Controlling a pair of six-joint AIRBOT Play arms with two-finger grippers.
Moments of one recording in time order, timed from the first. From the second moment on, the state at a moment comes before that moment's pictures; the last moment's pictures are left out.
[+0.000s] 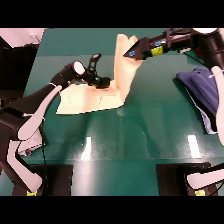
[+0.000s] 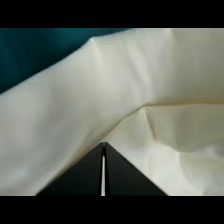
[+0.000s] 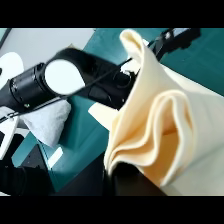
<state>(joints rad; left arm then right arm) -0.35 -1.86 1.68 1.01 -0.91 -1.46 0.21 -1.65 1.88 -0.55 1.33 1.25</state>
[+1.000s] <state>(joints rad) 0.07 -1.46 1.95 1.33 -1.24 -1.43 0.71 -2.02 2.04 -0.54 0.85 1.18</state>
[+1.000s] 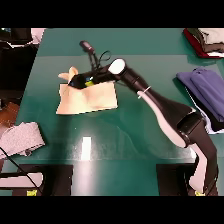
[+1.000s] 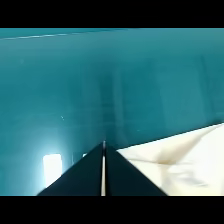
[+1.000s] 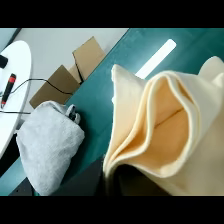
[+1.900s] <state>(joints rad) 0.08 -1.45 1.95 1.26 -1.30 -1.43 0.25 -1.92 1.81 -0.82 1.28 1.42</state>
